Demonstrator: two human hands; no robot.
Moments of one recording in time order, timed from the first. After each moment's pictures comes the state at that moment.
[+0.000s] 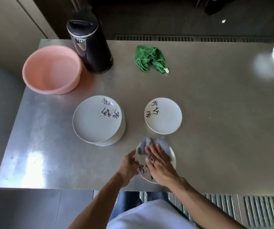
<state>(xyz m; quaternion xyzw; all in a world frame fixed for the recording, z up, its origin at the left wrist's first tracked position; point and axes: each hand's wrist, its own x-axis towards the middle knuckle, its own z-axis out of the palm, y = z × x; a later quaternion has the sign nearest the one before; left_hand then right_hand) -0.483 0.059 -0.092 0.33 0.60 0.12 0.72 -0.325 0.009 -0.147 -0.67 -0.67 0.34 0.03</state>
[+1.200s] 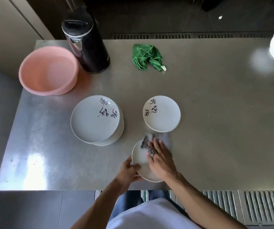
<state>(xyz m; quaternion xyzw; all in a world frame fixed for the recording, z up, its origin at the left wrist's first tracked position) -0.492 0.038 -0.108 0.23 0.60 0.13 0.76 -0.329 0.020 -0.143 -0.72 -0.63 0.29 0.02</state>
